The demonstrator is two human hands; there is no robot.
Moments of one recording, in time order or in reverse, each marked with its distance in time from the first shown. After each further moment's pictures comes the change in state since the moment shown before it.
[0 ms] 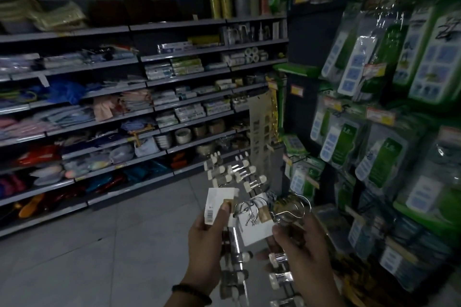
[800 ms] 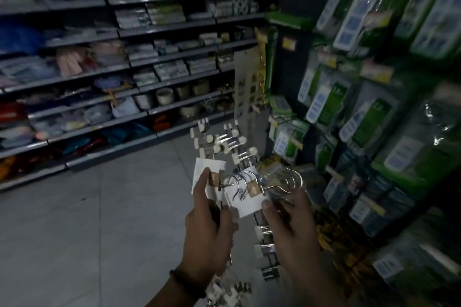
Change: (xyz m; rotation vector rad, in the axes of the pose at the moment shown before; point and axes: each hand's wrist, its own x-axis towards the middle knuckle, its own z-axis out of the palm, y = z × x) left_hand -0.030 -0.056 -0.005 0.609 -0.080 0.431; right_hand -0.019 0.021 -0.022 -0.385 0.022 -0.113
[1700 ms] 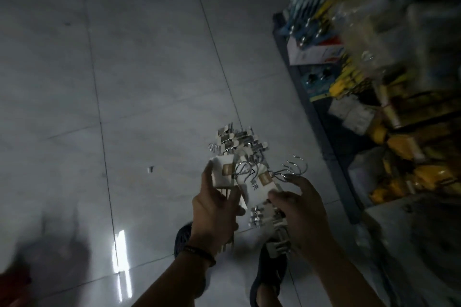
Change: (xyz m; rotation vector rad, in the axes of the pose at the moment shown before) left_hand -0.143 -0.418 0.124 -0.120 0.003 -0.906; right_hand -0.076 0.445 0.023 -0.165 -0.214 0.955
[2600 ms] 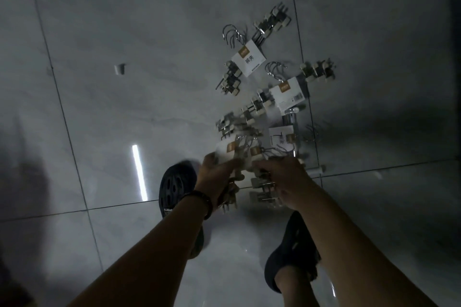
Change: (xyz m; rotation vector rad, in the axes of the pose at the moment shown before) left_hand 0.201 -0.426 0.042 -0.219 0.016 -0.670; right_hand 0.287 0.383 0.104 -0.135 -0.281 0.459
